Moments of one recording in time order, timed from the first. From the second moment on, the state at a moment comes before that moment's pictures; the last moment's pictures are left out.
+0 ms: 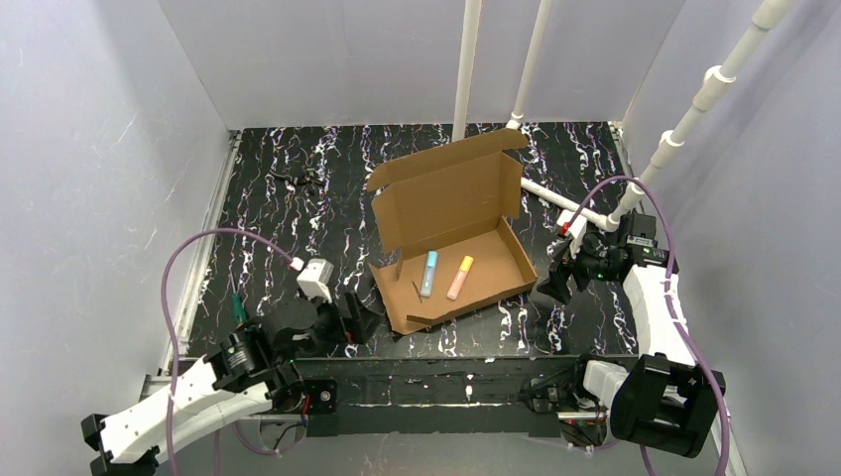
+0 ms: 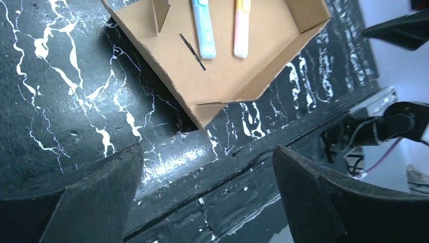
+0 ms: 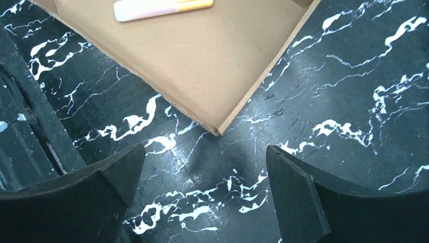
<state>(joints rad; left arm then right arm) -1.02 0.41 0.49 -0.61 -0.29 -0.74 -0.21 1.07 0.75 -0.83 -0.92 -1.01</state>
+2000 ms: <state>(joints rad) -1.01 0.47 0.32 -0.35 -0.17 -1.09 -0.22 1.11 0.75 -0.87 -0.94 -1.03</state>
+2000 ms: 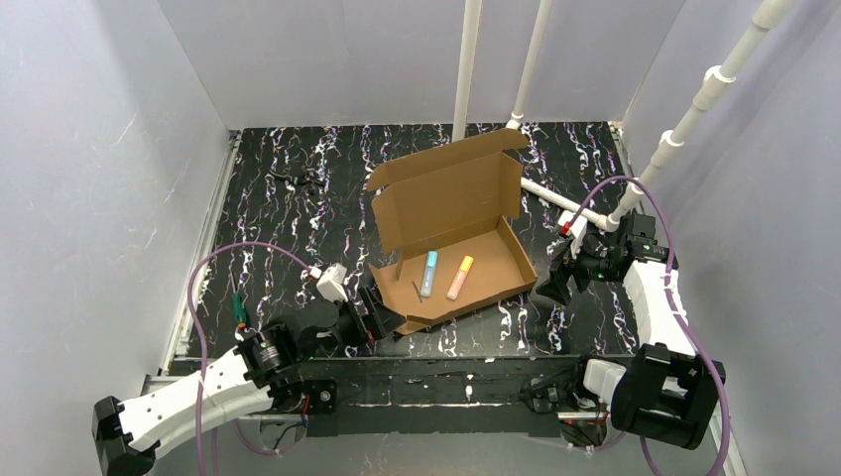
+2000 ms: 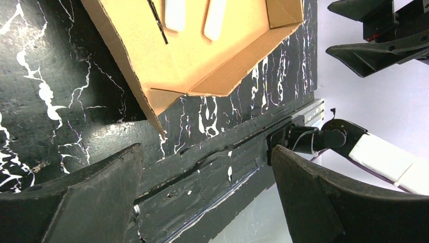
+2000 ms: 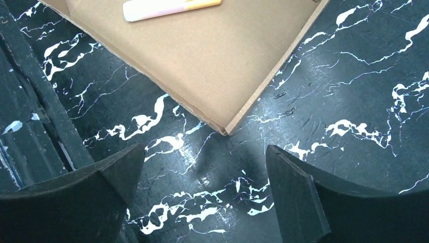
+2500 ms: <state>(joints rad) -1.01 0.48 0.28 -0.30 -0.13 -1.15 -0.22 1.11 0.75 -0.87 -0.94 -1.03</state>
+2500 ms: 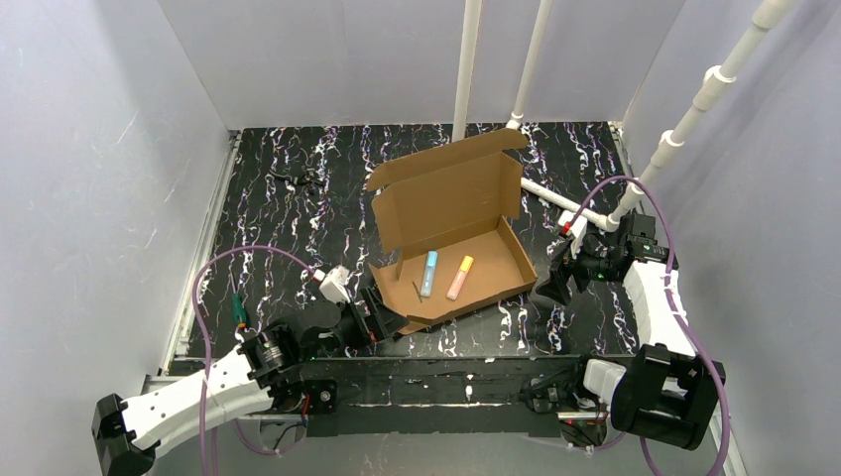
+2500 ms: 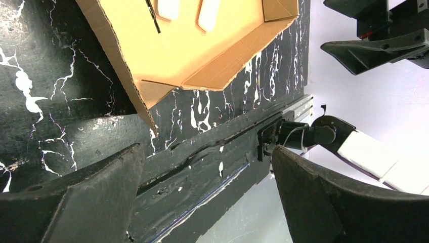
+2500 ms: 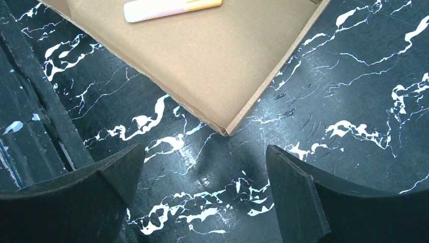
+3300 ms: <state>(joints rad) -1.01 0.53 0.28 -0.32 -0.12 -1.22 -0.22 1.09 0.75 -0.87 -0.94 -1.03</state>
